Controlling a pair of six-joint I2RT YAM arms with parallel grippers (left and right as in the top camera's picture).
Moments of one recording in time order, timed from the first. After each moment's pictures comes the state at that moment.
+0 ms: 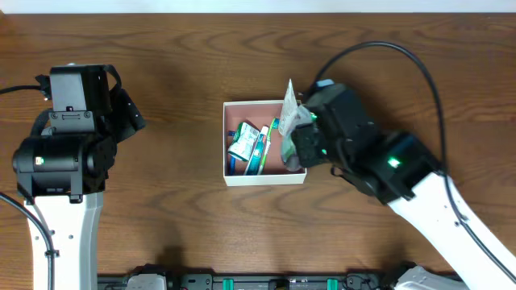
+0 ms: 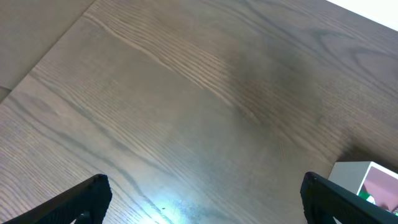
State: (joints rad) left arm 0.01 1.22 1.53 -1.25 -0.38 -0.43; right arm 0.69 1.35 1.41 -0.99 0.08 0.43
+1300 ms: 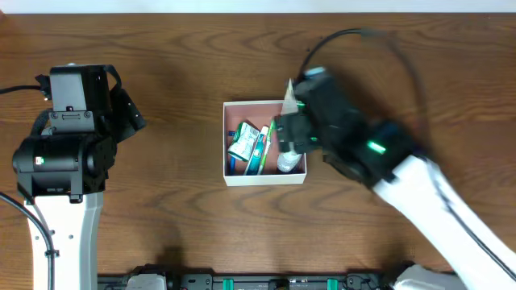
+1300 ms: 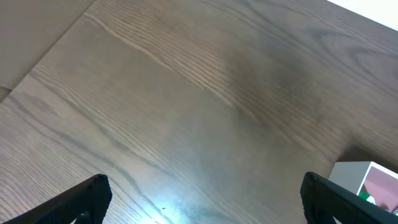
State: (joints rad) left arm 0.01 1.22 1.53 -1.25 -0.38 -0.43; right arm 0.68 1.38 1.47 -0.95 0.20 0.37
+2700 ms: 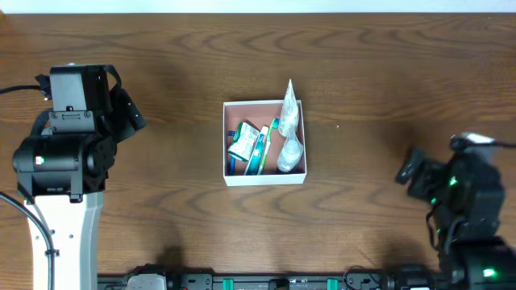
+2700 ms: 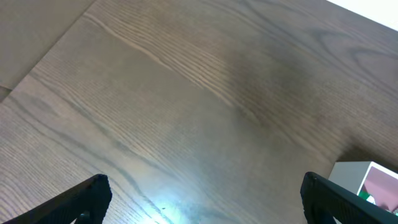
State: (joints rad) left arm 0.01 1.23 1.53 -1.25 -0.38 -0.43; right arm 0.06 0.63 0.82 -0.83 0.23 0.29
